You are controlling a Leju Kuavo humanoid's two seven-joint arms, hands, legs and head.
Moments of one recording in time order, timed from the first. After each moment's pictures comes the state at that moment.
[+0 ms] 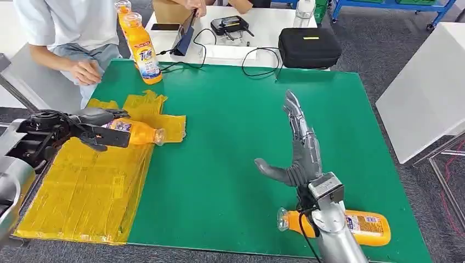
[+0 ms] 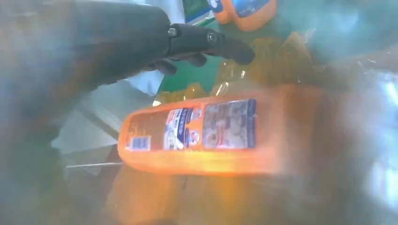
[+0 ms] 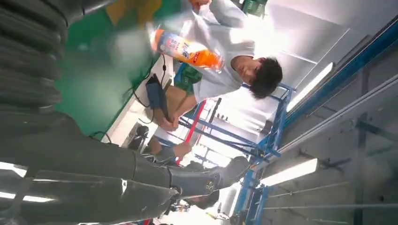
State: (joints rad) left arm -1.03 0.34 -0.60 -0.44 -1.06 -0.32 -0.54; right arm -0.16 -0.04 0.31 -1.61 0.13 -0.08 -0.54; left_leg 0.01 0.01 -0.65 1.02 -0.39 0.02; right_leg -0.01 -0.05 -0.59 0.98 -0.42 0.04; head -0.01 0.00
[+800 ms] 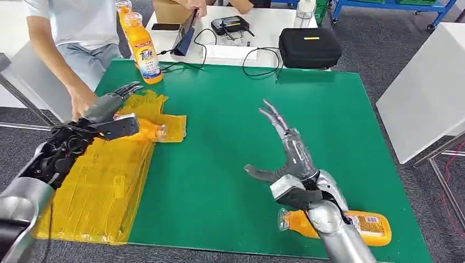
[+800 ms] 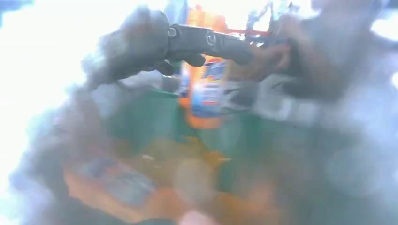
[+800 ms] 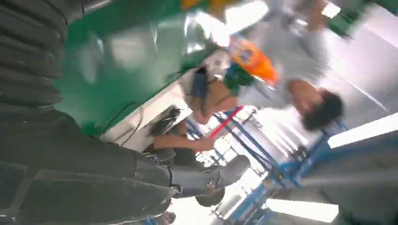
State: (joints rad) left arm -0.81 0.26 -0.40 -0.67 -0.61 0.05 -0.55; right arm -0.21 -0.15 0.37 -1.61 0.53 -0.07 -0.38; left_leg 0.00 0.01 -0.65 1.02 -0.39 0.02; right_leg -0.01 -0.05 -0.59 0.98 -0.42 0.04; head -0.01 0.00
